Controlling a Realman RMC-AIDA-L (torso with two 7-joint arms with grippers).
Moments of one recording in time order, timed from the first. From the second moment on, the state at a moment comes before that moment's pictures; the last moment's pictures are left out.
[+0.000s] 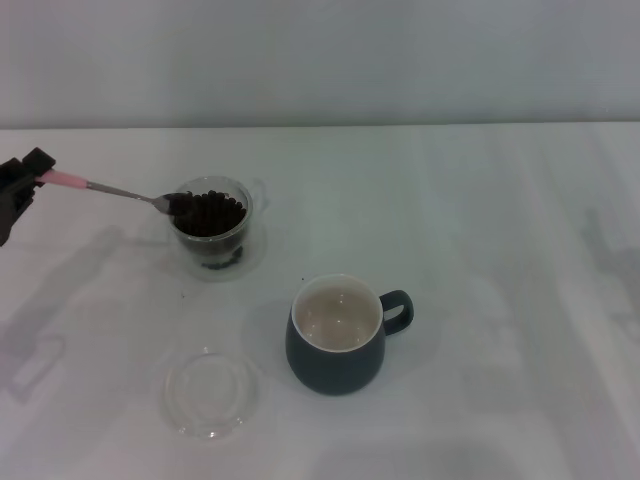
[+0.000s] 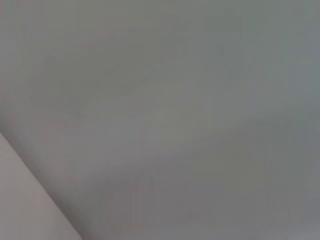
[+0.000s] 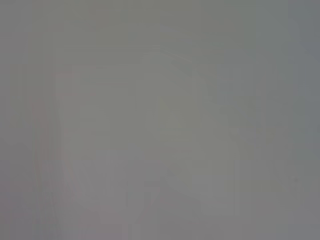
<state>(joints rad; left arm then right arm) -0.44 -2.03 0.52 0.33 -1.65 -1.35 1.23 0.32 2.01 0.24 0.32 -1.53 -1.50 0.13</state>
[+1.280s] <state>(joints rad) -0.63 -2.07 0.60 0.36 -1.34 -1.42 1.35 0.30 2.01 0.17 0.34 -1.53 -1.52 0.13</state>
